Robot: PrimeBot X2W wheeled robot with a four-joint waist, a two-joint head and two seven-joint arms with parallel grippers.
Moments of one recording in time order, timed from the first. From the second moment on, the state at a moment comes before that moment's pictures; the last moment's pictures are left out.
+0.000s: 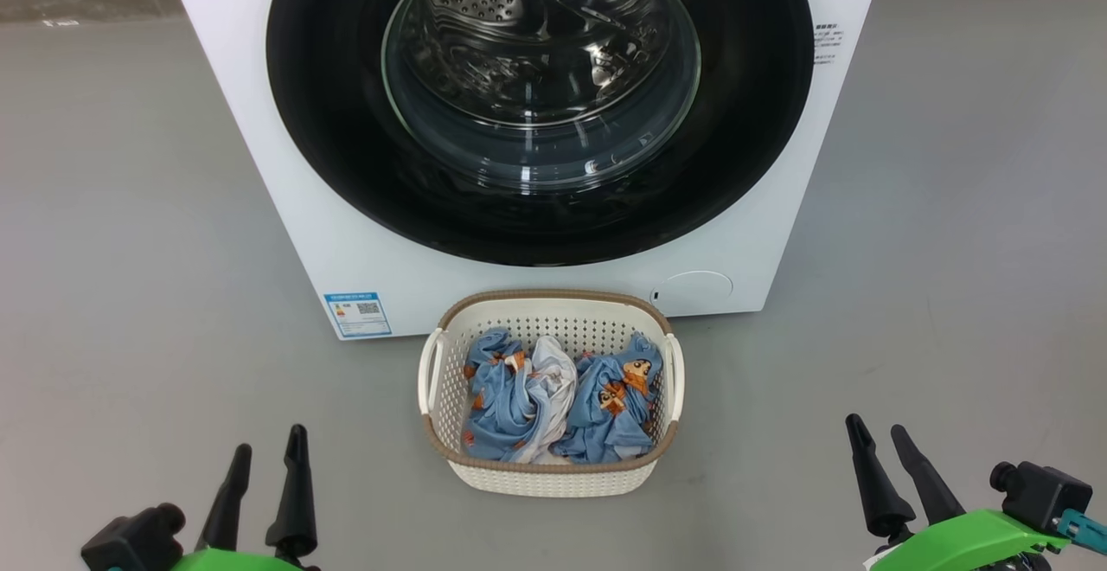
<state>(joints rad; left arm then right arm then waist) 0.00 0.02 -0.02 0.18 -0.56 -0.13 -0.16 -0.04 -0.14 0.04 0.33 0.69 0.13 -0.16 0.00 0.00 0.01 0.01</state>
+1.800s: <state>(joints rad) 0.02 0.04 0.01 0.20 -0.20 -0.13 -0.25 -0.04 -0.16 0.02 0.29 0.38 0.13 -0.25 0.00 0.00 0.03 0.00</state>
